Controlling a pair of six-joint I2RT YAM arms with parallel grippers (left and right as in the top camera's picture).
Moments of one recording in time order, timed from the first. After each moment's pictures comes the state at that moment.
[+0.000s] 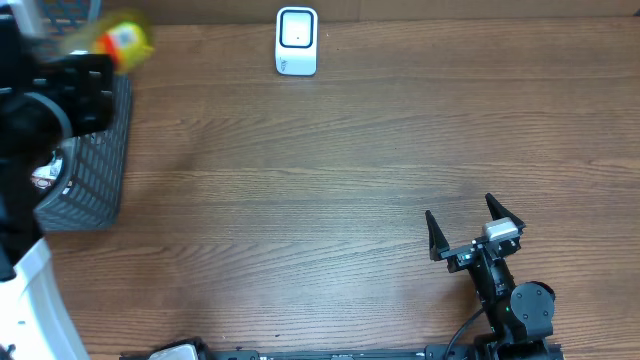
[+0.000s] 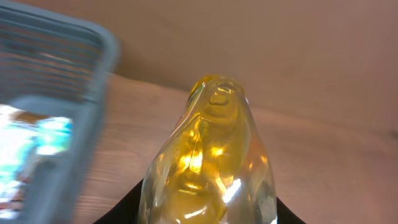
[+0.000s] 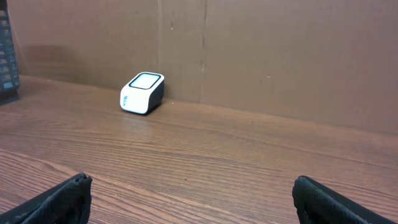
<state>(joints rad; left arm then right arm) 0.22 1.39 2.10 -1.26 0.33 -0.16 0.15 0.01 0.02 -0.02 -0.12 -0.06</state>
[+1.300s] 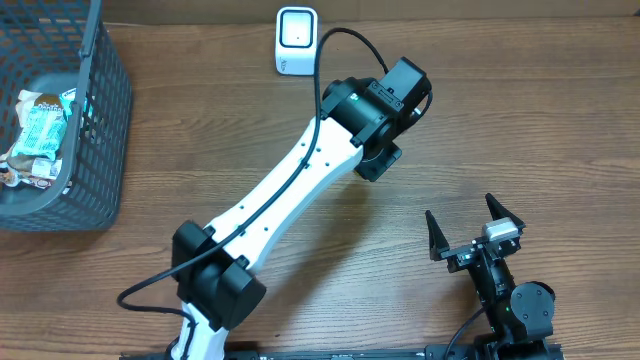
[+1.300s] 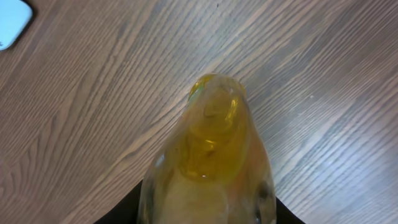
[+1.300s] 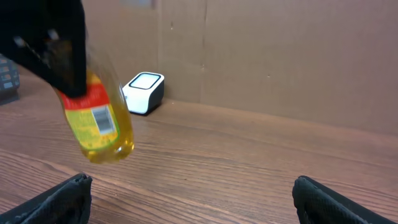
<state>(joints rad) -0.76 2.05 2.10 -1.35 -0.13 0.06 0.15 0.01 0.02 -0.02 -0.12 -0.06</state>
